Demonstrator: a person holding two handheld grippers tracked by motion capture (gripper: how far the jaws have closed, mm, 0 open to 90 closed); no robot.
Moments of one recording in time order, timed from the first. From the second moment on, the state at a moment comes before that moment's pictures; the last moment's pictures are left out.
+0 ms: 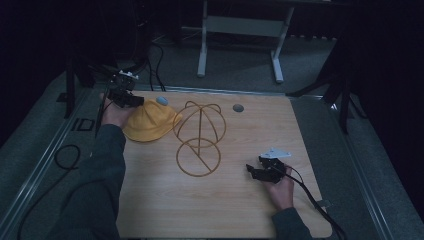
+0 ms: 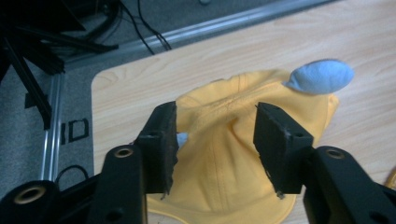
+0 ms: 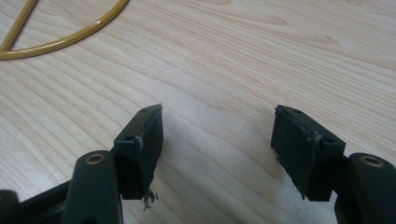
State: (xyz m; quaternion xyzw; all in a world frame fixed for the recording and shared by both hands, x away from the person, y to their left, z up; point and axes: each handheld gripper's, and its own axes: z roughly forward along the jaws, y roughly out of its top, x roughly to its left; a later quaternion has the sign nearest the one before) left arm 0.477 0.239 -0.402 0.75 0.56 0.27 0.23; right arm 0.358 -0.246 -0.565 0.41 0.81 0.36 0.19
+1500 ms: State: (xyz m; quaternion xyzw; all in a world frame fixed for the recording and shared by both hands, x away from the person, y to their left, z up) left arm 0.498 0.232 -0.414 0.80 0.53 0.24 0.12; right arm 0.357 -0.246 -0.565 0.41 0.81 0.36 0.19
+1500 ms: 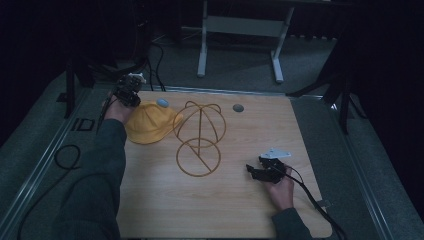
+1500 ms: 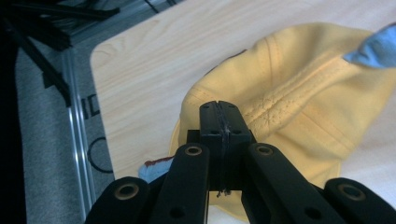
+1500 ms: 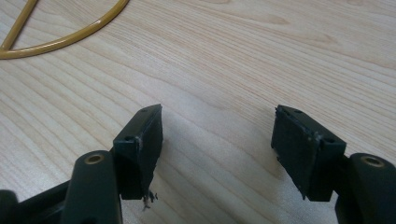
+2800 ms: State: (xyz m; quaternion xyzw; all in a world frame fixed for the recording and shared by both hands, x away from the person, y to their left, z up) left arm 0.492 0.212 -0.422 0.86 0.42 0.25 0.12; right arm 0.357 -0.246 -0.565 0.41 0.81 0.36 0.19
